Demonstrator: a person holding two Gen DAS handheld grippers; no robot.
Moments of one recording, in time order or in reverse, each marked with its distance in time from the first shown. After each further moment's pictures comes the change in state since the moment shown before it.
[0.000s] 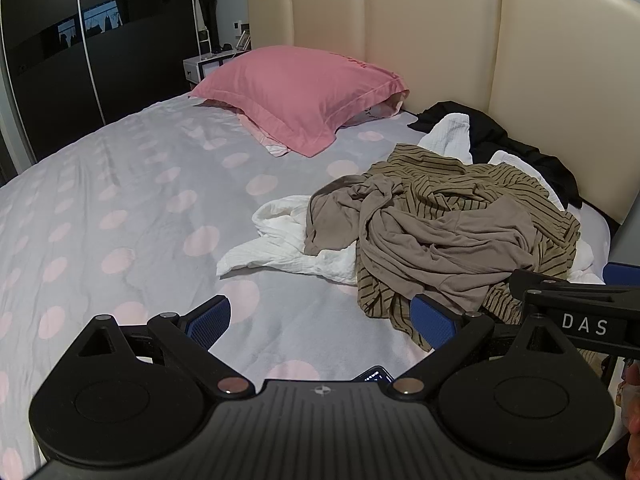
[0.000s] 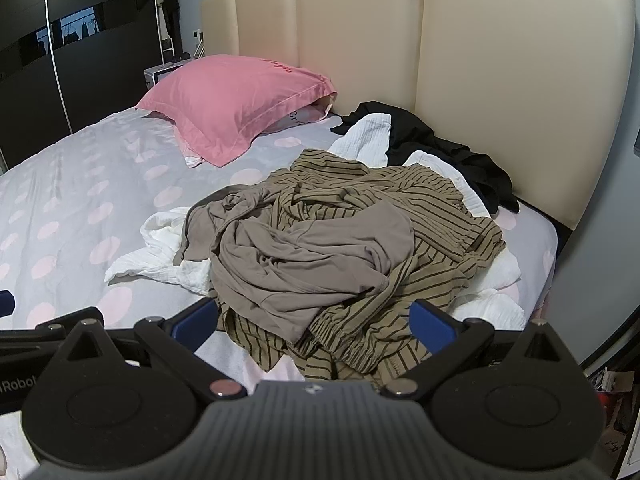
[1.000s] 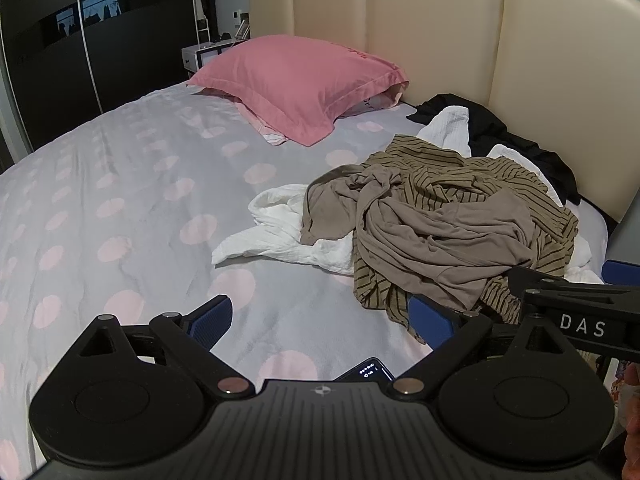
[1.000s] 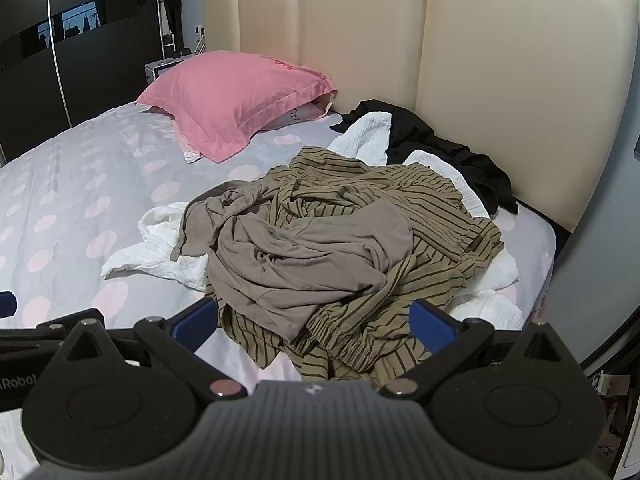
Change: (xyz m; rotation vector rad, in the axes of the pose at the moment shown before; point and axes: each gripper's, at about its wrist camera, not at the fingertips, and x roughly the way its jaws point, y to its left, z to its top) left arm 0.002 0.001 0.000 -0.012 0.030 -0.013; right arm 0.003 0.000 -0.001 -0.015 0.007 -0.006
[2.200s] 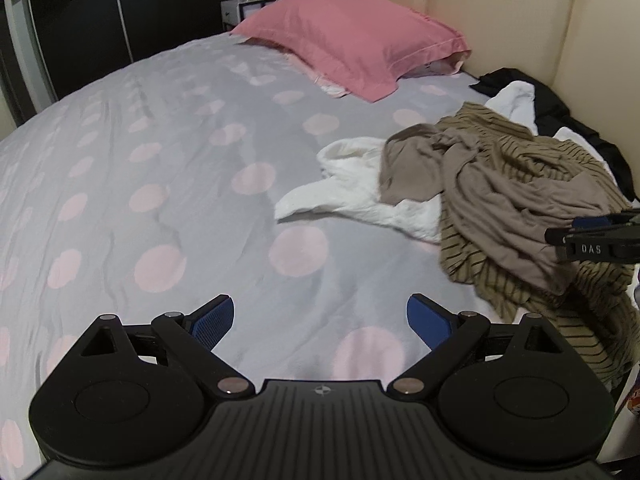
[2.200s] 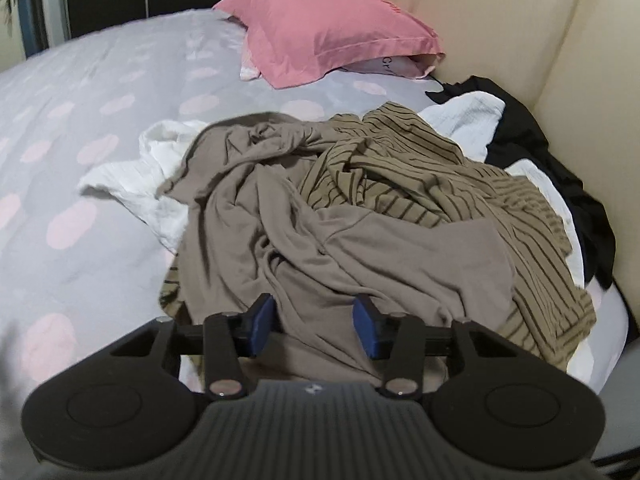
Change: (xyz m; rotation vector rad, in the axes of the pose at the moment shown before) left arm 0.050 0.079 -0.019 -0.091 0.127 0.071; right arm 0.159 0.010 0.024 -0.354 0.160 0.135
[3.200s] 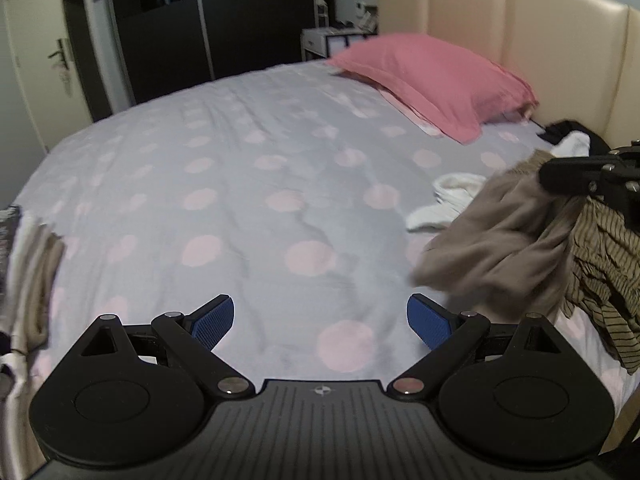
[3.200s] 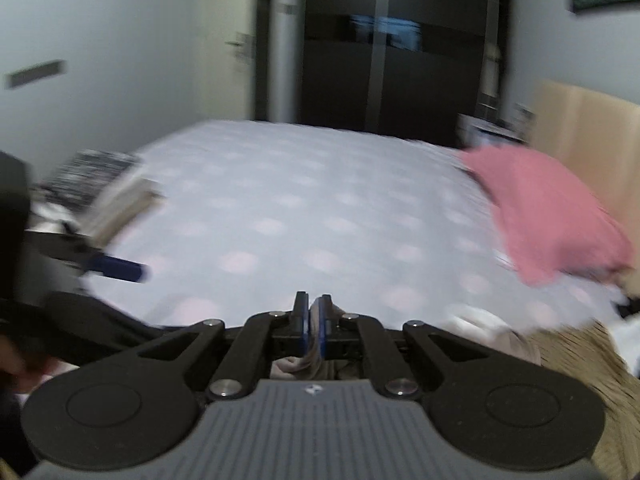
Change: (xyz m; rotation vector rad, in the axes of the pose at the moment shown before) left arm -0.117 0.118 -0.043 -0.113 -0.123 0.154; right arm -0.231 0.207 0.035 -0.347 -0.391 0.566
